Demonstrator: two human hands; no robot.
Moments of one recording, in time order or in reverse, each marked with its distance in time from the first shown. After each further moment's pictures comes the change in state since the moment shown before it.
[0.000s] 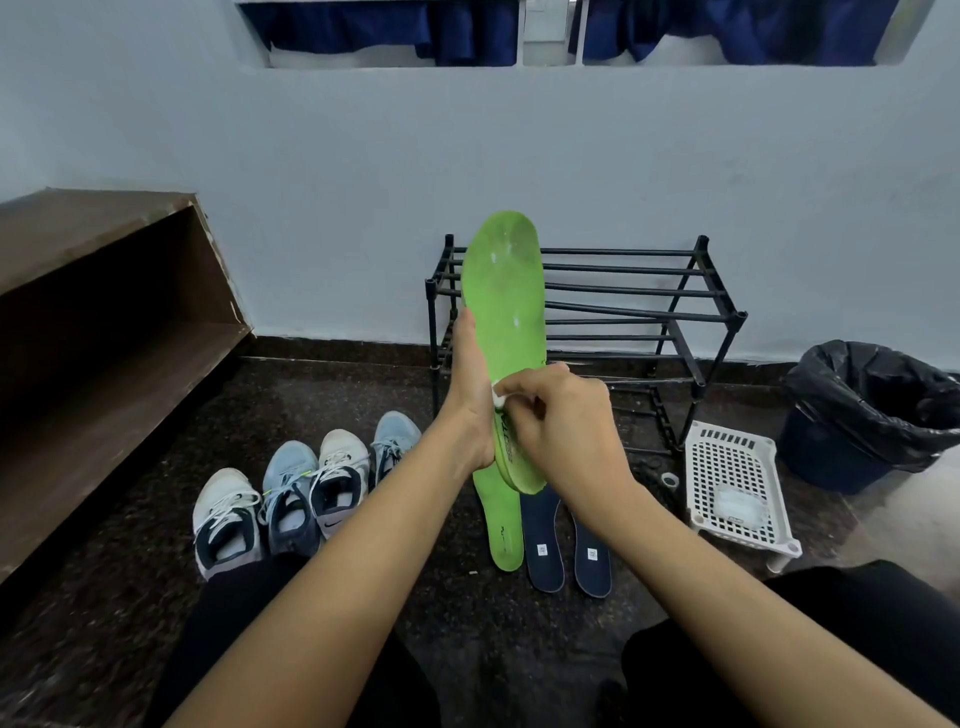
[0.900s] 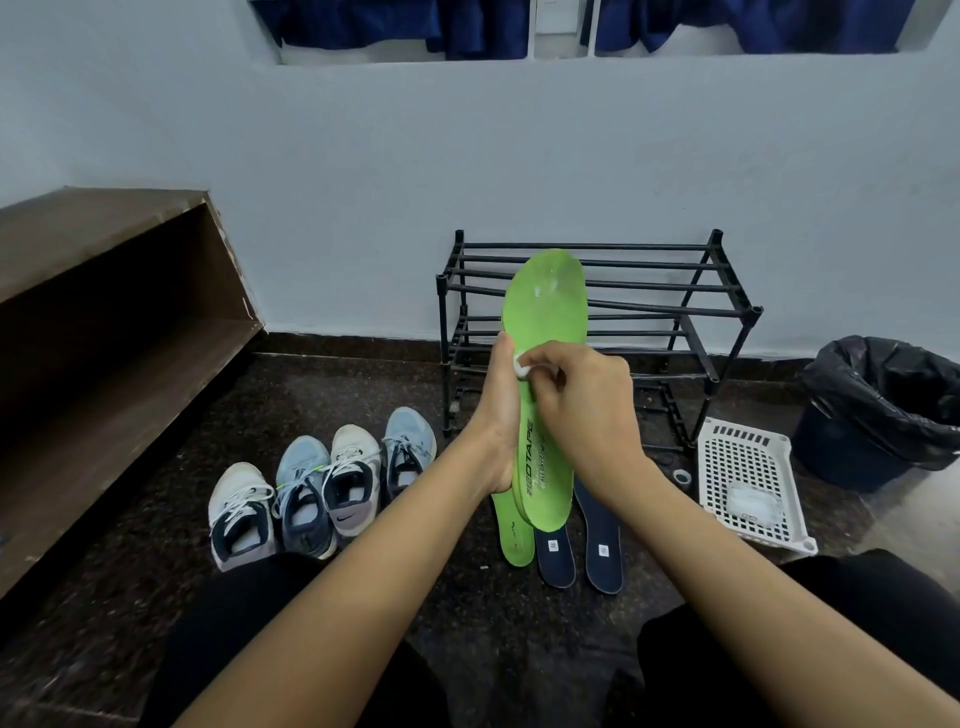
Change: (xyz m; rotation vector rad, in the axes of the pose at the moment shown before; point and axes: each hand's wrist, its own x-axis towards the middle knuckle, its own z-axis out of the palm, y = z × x) left_hand -0.011 -0.020 0.002 0.044 -0.048 -0.149; right_hand 0.013 0.000 -0.001 -0.005 0.094 0.065
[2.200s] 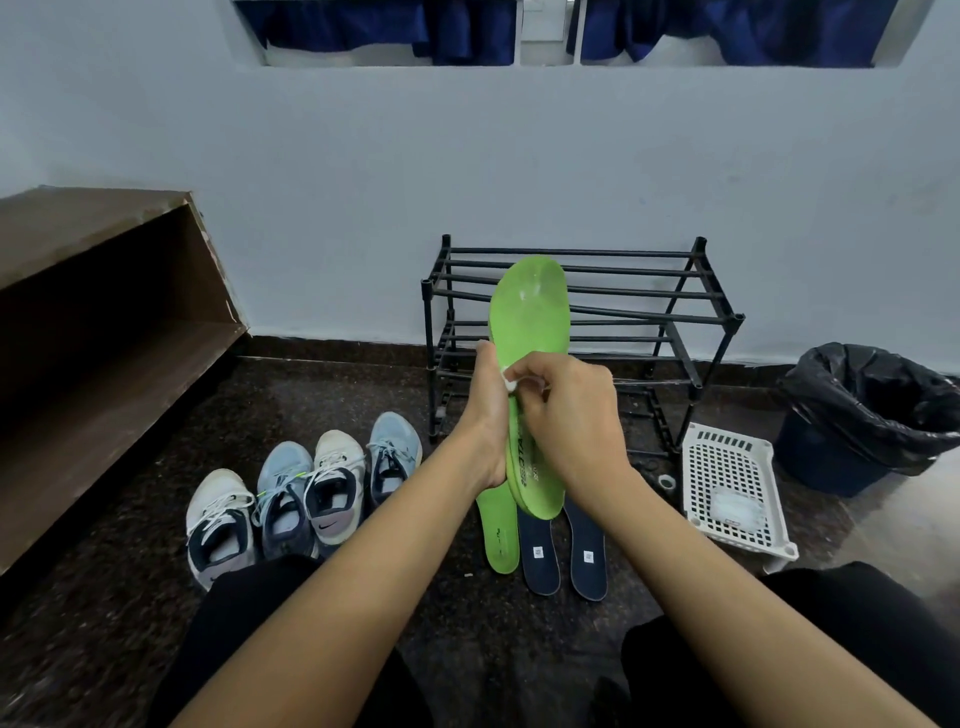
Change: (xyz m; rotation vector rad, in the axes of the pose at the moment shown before) left_hand 0.016 0.002 0.010 -0.052 0.079 -0.010; right_hand 0.003 0.005 -0.004 -0.010 -0.090 0.087
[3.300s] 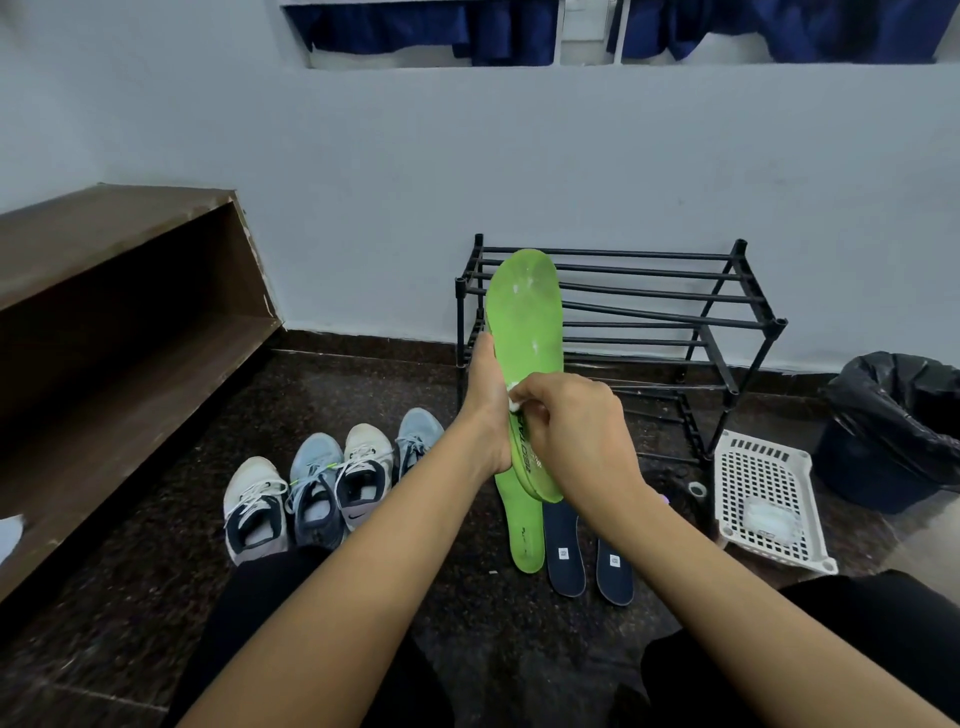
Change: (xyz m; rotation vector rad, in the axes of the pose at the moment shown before) left_hand -0.006 0.020 -0.025 -0.092 0.086 0.052; right_hand -0.015 -0.011 0.019 -0.128 -0.088 -0.178
